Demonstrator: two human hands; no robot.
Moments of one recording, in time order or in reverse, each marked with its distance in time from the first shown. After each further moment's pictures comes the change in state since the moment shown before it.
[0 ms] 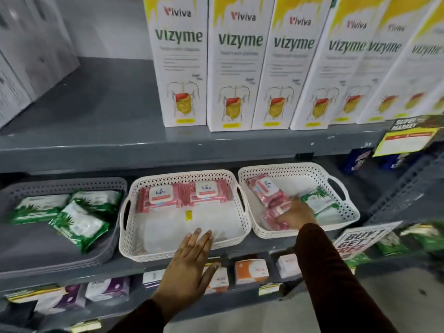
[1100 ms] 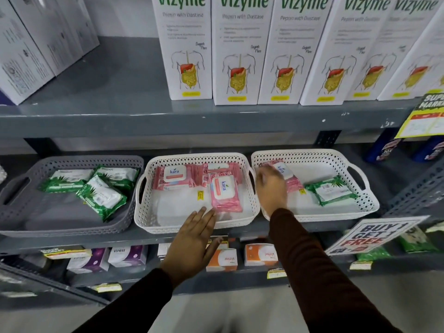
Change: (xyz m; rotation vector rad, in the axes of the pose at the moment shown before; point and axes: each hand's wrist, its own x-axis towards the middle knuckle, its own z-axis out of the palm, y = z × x) left_hand -0.001 0.001 -0.001 0.036 0.007 -0.064; right_hand -0.020 -0.075 0.050 0.210 0.414 -0.578
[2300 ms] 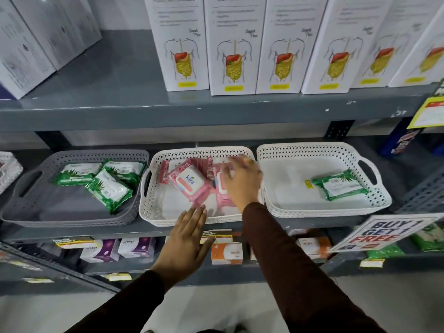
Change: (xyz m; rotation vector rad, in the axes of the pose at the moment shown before) left_hand -0.025 -0.001 -0.006 0.042 0.005 -0.107; right_hand -0.015 -0.067 0.042 -0.024 -0.055 -0.049
